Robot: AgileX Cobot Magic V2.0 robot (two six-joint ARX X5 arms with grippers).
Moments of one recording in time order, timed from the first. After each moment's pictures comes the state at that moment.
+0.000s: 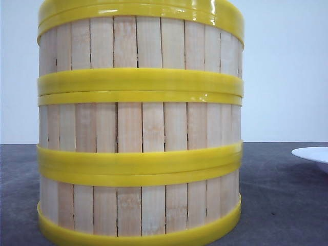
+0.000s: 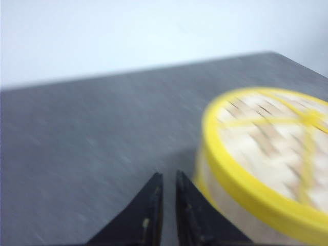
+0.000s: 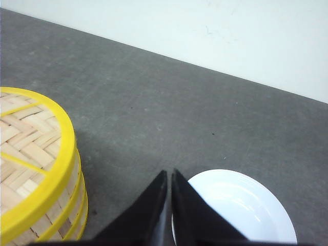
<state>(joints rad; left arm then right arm) -0.42 0.33 0.75 -0.63 -0.02 -0.02 0.97 0.72 1.19 -0.98 0.65 0.24</state>
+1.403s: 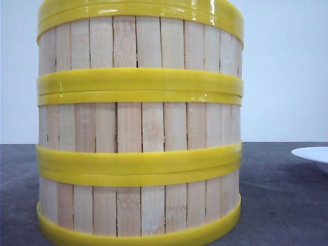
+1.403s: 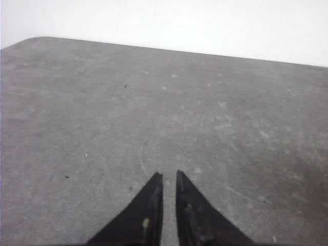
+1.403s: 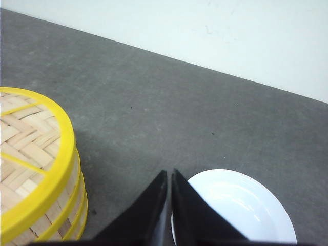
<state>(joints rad) -0.01 0.00 0.03 -0.18 -0.08 -0.10 0.97 0.72 1.19 -0.98 0.65 0.24</state>
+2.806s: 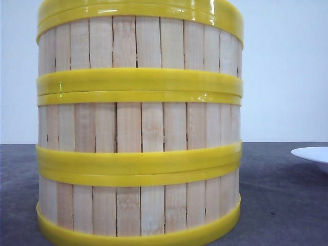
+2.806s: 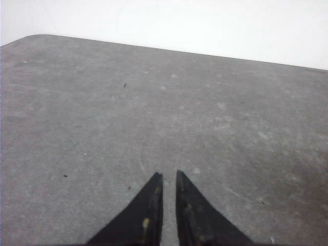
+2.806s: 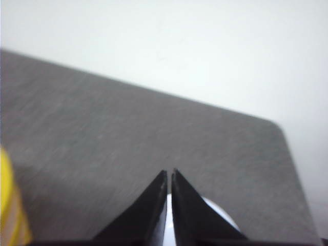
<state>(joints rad) -0.01 0.00 0.03 -0.18 -0.08 -0.11 0.78 0.71 1.19 -0.82 0.69 0.08</state>
